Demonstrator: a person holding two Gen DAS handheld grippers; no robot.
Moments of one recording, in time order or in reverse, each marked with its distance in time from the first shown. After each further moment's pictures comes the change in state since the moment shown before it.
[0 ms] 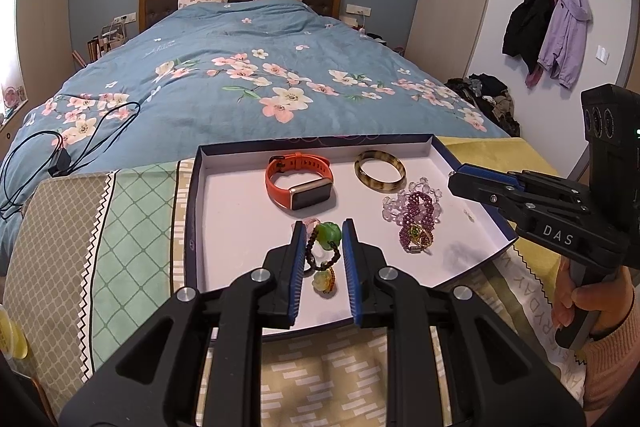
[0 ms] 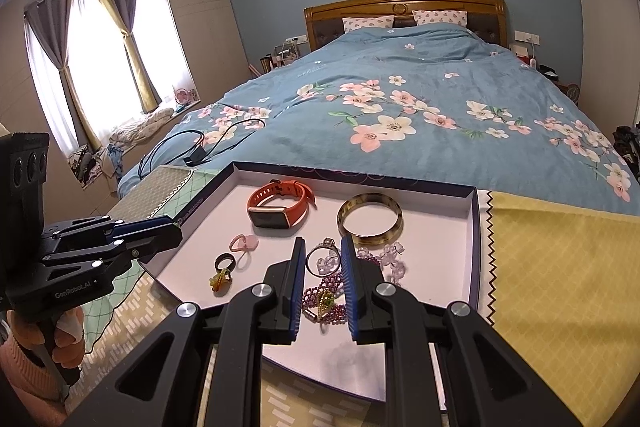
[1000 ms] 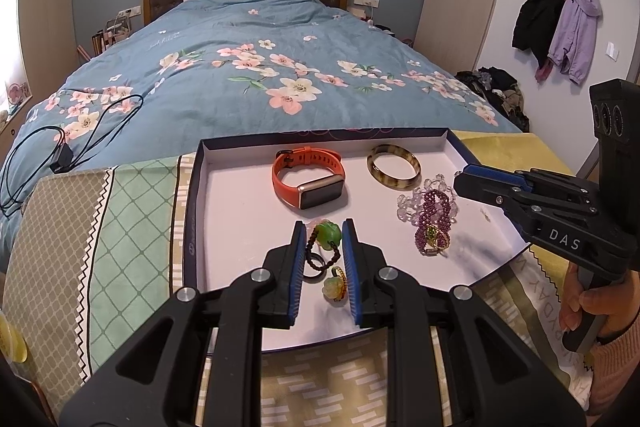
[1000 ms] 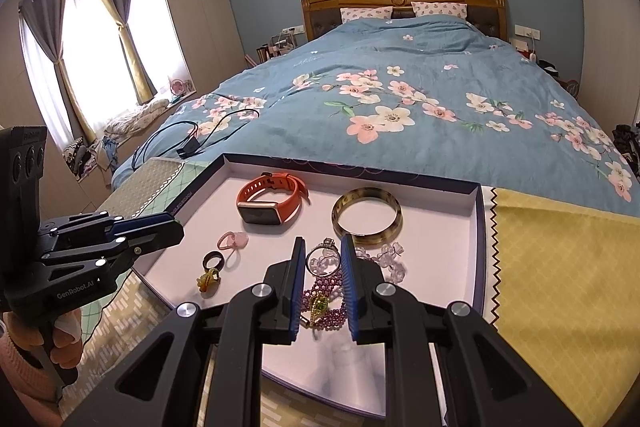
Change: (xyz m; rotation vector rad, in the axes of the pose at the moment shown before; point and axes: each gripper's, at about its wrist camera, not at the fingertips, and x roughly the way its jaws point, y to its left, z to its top) left arm 0.019 0.004 0.004 -0.008 0.037 0.026; right arm 0.010 -0.005 -0.001 0.000 0.029 -0.007
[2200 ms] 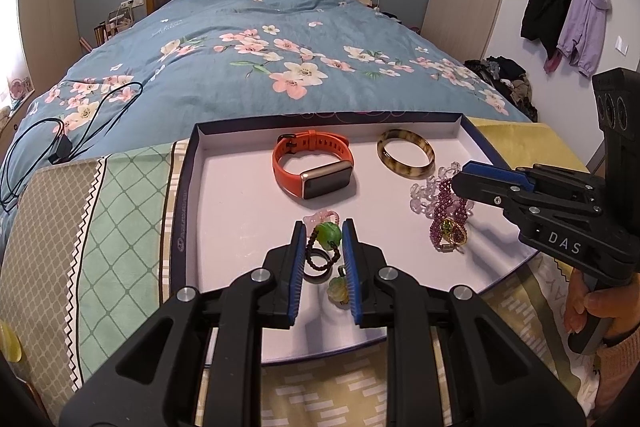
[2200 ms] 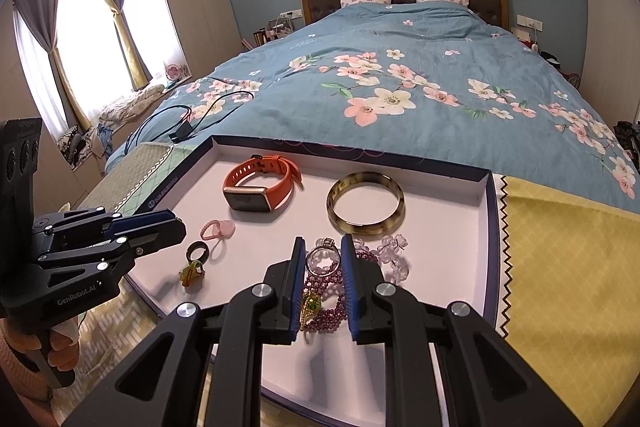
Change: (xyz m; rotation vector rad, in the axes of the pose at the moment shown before) left arm 0.026 0.001 -0.003 -0.007 0.045 0.022; right arm 0.019 -0.002 -0.002 -0.009 0.064 -0.015
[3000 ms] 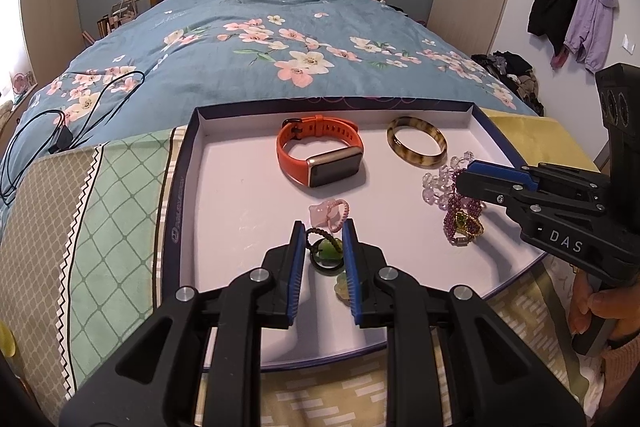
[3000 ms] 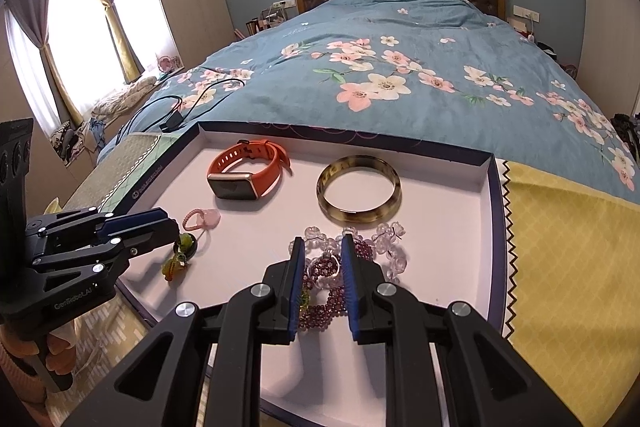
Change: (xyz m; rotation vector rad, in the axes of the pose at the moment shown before) left arm 0.016 0.003 -0.006 -0.008 0.026 0.019; right arm 0.013 -0.001 -0.002 0.009 0.046 -0.026
